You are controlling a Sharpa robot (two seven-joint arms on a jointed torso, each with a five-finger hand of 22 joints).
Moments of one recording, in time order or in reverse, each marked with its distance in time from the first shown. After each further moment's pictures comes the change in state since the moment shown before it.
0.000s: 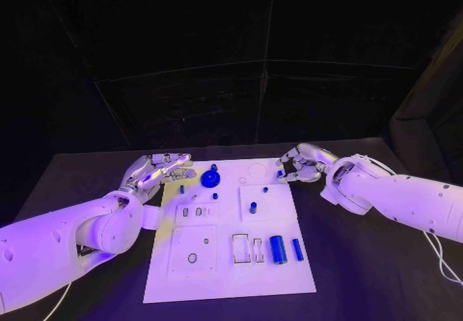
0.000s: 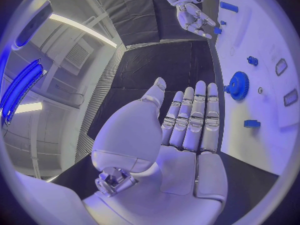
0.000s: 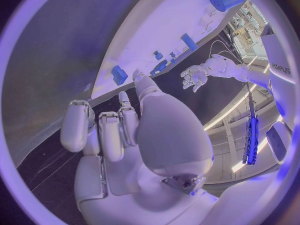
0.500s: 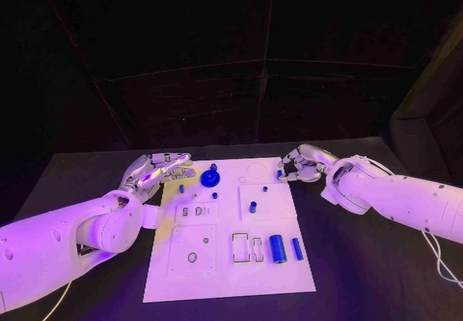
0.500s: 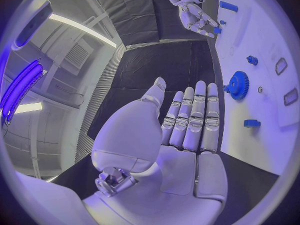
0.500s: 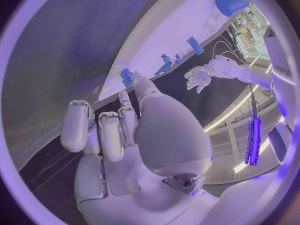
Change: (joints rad) left arm -0.001 0.000 0.000 -0.004 0.000 0.000 0.000; left_hand 0.000 0.000 -0.003 -0.003 0.000 0.000 0.000 0.000 0.000 0.000 0.000 0.000 0.000 0.000 0.000 0.000 0.000 0.000 0.000 0.000 -0.004 0.000; right arm -0.010 0.023 0.000 -0.050 0.007 0.000 0.005; right_hand 0.011 0.032 0.012 -0.003 0.011 0.045 -0.008 0.016 0.004 0.005 -0.004 0.011 0.003 0.000 0.000 0.000 0.000 0.000 0.000 0.000 0.000 0.010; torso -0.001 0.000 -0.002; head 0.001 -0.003
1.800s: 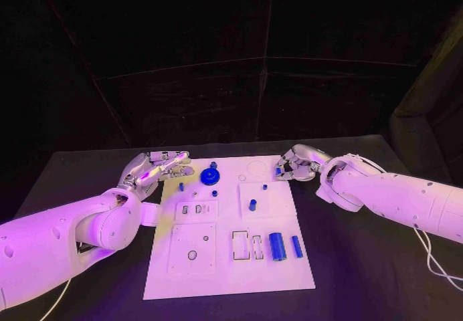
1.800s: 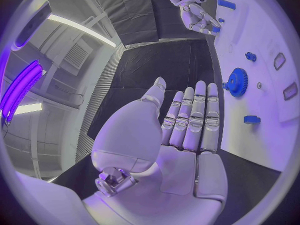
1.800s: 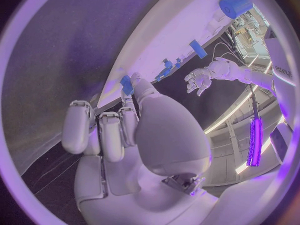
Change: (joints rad) left arm -0.002 0.001 0.000 -0.011 0.000 0.000 -0.001; left_hand 0.000 0.000 0.003 -0.003 0.000 0.000 0.000 -0.004 0.000 0.000 0.000 -0.004 0.000 0.000 0.000 0.000 0.000 0.000 0.000 0.000 0.000 -0.001; right arm -0.007 0.043 0.001 -0.042 -0.007 0.028 0.001; right_hand 0.008 0.040 0.061 -0.017 -0.079 0.106 -0.032 0.022 -0.001 0.017 -0.024 0.018 0.001 0.000 -0.015 0.004 0.000 0.000 0.016 -0.016 0.000 0.016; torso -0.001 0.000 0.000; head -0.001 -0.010
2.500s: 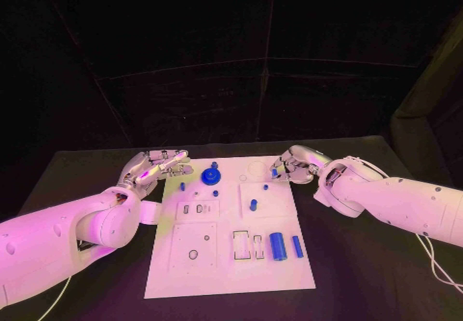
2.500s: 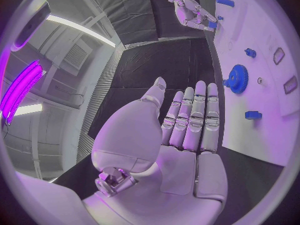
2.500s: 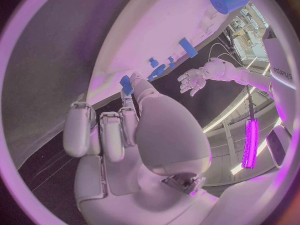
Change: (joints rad) left arm 0.000 -0.002 0.000 -0.013 0.000 0.000 0.000; left_hand 0.000 0.000 0.000 0.000 0.000 0.000 0.000 0.000 0.000 0.000 0.000 0.000 0.000 0.000 0.000 0.000 0.001 0.000 0.000 0.000 0.000 0.000; right arm 0.000 -0.041 0.000 0.148 -0.037 -0.054 -0.050; right_hand -0.009 0.020 0.030 -0.002 -0.014 0.010 0.000 0.008 0.001 0.004 -0.011 0.001 -0.002 -0.004 -0.010 0.000 0.000 0.000 0.016 -0.016 0.023 0.043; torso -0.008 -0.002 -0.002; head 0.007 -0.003
